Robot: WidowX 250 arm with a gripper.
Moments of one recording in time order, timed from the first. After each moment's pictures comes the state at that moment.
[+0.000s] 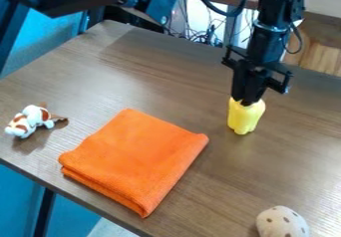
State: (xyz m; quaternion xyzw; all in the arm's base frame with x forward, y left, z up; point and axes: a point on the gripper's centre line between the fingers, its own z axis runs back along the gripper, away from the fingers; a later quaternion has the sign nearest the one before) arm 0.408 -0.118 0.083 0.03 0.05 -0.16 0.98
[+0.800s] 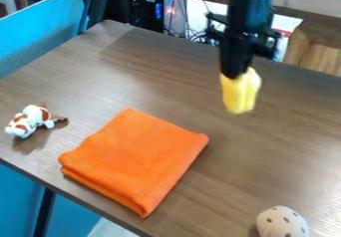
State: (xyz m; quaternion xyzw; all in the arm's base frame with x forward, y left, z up) arm 0.377 -0.089 0.142 -0.01 0.01 -0.13 0.99
